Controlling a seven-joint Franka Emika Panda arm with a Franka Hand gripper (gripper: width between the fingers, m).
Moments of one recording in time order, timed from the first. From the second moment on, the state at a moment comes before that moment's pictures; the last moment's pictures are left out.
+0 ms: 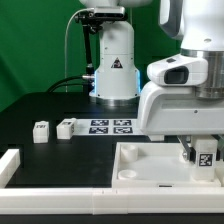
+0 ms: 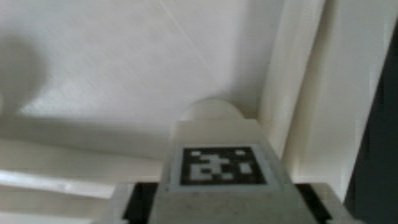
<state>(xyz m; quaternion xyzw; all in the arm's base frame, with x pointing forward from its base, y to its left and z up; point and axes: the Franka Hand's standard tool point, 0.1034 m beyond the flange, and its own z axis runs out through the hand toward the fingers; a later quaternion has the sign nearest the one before) 0.619 0.115 0.057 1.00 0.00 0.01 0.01</state>
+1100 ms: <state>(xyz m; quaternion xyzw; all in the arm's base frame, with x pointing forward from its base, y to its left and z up) 0.619 0.124 0.055 0.82 -0.58 0.01 -0.01</state>
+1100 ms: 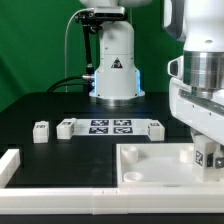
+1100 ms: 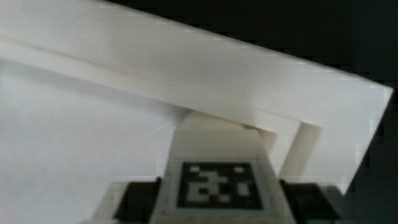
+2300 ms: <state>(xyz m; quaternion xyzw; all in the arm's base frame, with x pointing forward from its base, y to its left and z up) 0.620 0.123 0.057 1.00 -0.05 0.02 0.00</state>
